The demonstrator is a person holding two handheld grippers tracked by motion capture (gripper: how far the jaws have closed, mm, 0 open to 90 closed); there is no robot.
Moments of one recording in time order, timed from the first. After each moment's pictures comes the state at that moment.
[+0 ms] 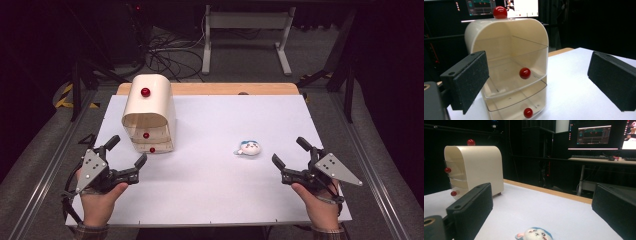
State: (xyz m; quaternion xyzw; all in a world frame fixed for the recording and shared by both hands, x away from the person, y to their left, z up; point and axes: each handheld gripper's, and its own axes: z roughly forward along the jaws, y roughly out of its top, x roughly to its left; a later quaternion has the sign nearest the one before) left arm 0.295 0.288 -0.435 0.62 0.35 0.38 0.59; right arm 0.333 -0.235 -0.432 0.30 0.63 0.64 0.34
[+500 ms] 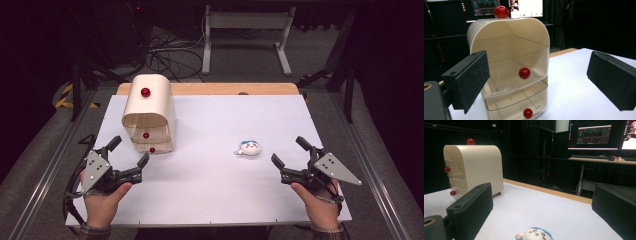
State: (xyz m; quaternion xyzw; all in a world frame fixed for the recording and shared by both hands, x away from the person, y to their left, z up) left arm 0.294 0.279 -0.436 0.61 0.36 0.40 0.58; right arm 0.334 -0.234 -0.432 0.30 0.63 0.63 0.34
